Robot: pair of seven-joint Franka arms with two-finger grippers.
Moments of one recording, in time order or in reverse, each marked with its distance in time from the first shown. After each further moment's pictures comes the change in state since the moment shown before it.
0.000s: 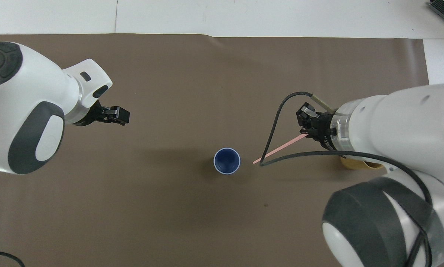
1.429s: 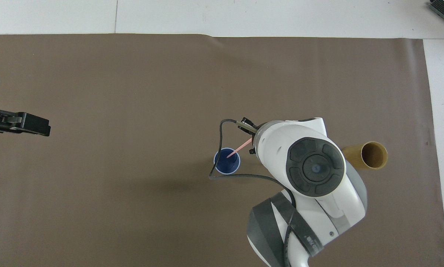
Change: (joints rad) left arm 0.113 -0.136 0.029 0.171 -0.001 -0.325 0.160; right arm 0.163 0.102 0.000 -0.161 -0.164 0.343 0.073
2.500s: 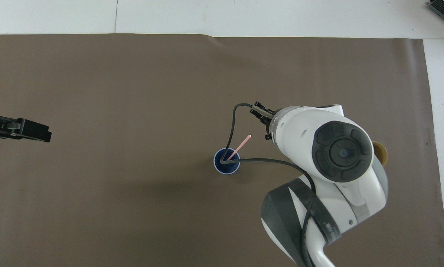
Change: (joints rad) left arm 0.024 -0.014 -0.002 -0.032 -0.040 -0.003 0.030; right arm -0.067 -0.003 -0.012 0.055 -0.001 -0.024 -0.045
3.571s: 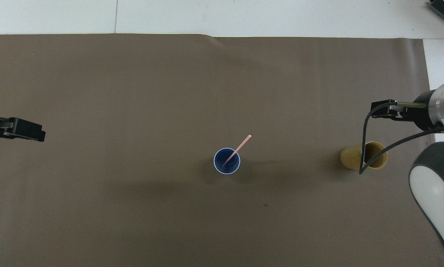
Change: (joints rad) left arm 0.017 0.000 0.004 0.000 0.000 0.000 0.000; right arm -0.354 -0.101 -0.018 0.141 0.028 -0.392 -0.834
